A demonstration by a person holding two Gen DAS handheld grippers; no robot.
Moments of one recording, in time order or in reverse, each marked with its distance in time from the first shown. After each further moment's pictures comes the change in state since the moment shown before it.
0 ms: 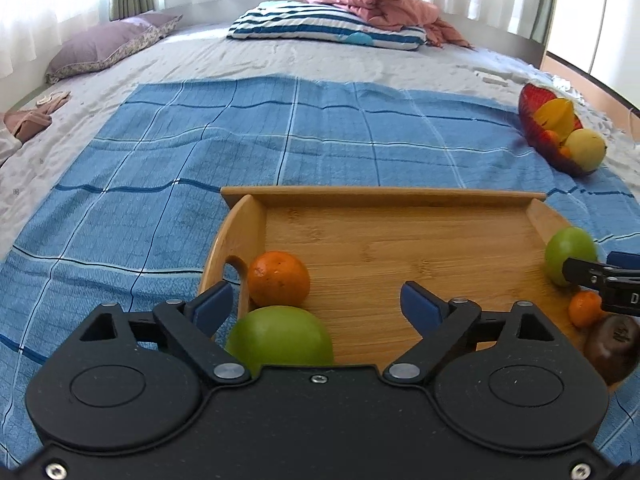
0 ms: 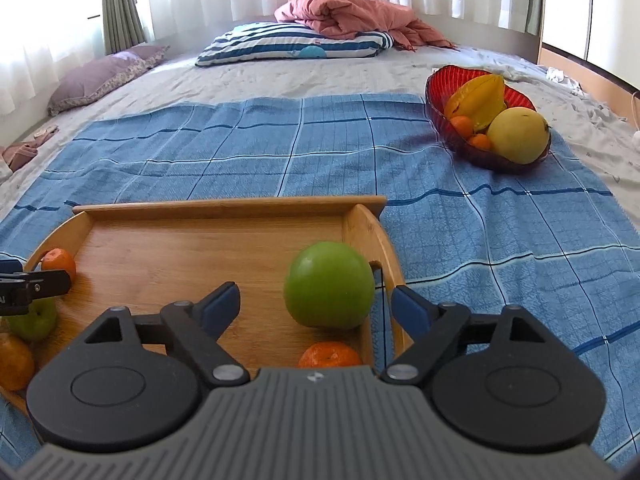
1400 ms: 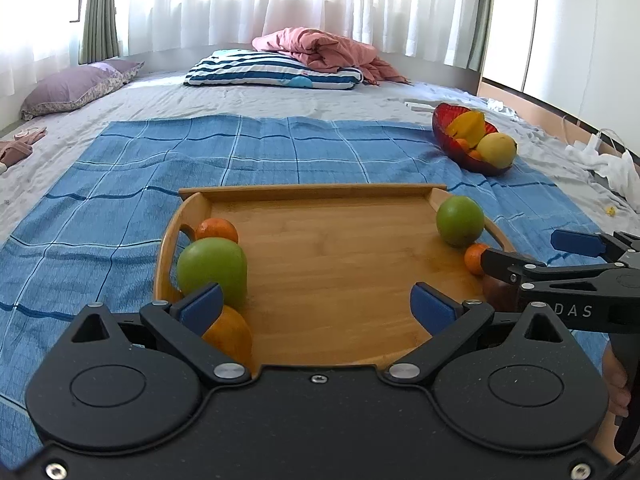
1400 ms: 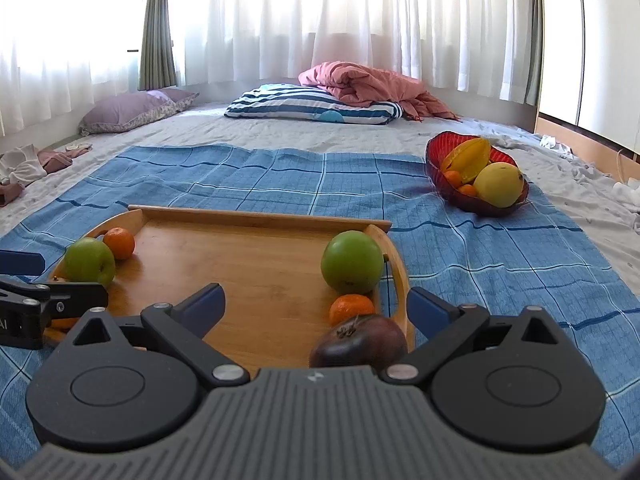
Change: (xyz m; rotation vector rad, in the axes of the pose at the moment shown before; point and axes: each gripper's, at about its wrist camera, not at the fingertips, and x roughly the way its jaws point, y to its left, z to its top) left arm -0.096 -0.033 -0.077 0.065 -0.155 -0.132; right arm -0.085 0.028 -0.068 -0.096 -0.231 -0.002
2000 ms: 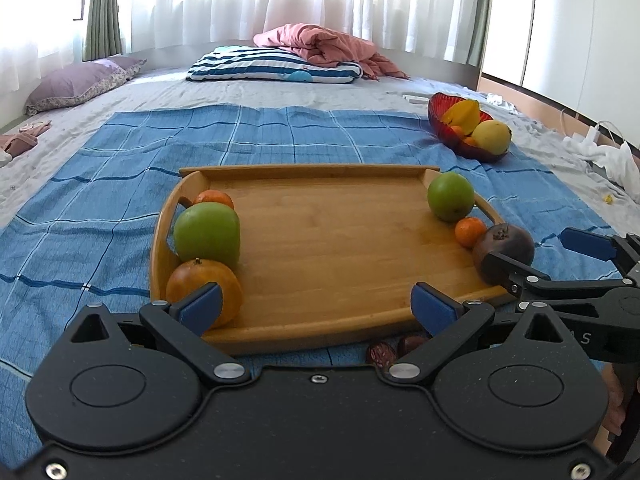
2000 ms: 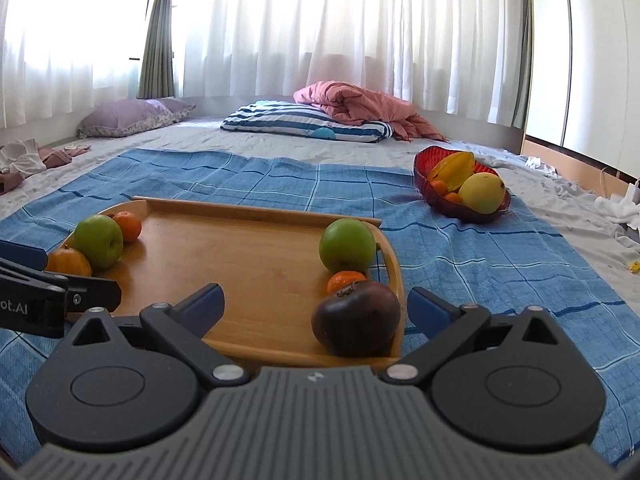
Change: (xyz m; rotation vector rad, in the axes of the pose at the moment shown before) left arm -0.012 -0.011 -0.028 -0.001 0.003 0.012; right arm -0.030 0.011 -0.035 -0.034 -0.074 -0.049
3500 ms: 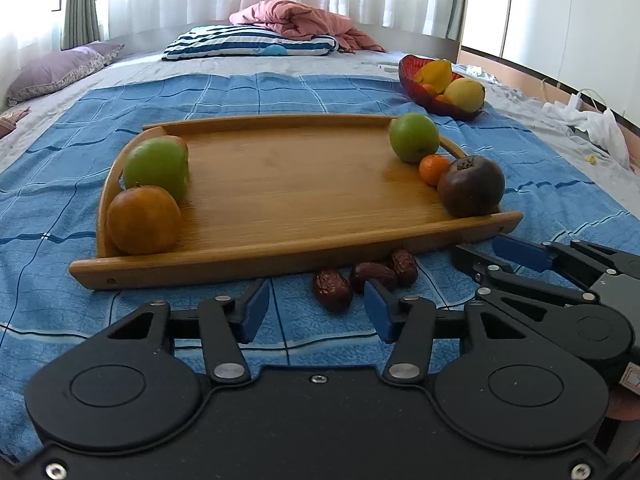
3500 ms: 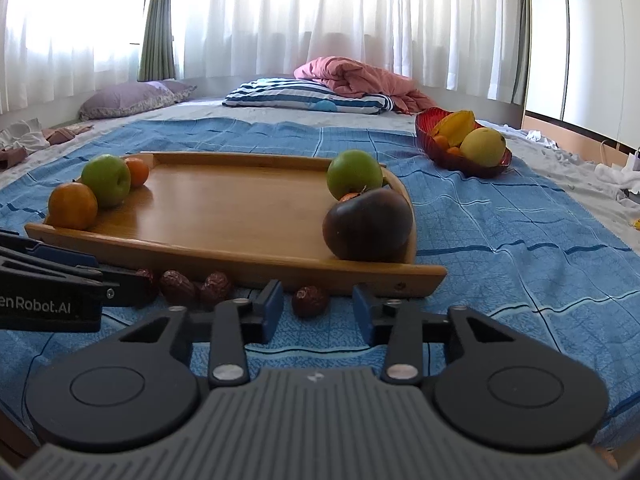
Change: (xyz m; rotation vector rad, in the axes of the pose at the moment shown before) left arm 0.011 -0.035 -0.048 0.038 0.056 -0.046; right arm 0.001 0.005 -0.053 0.009 0.058 0.011
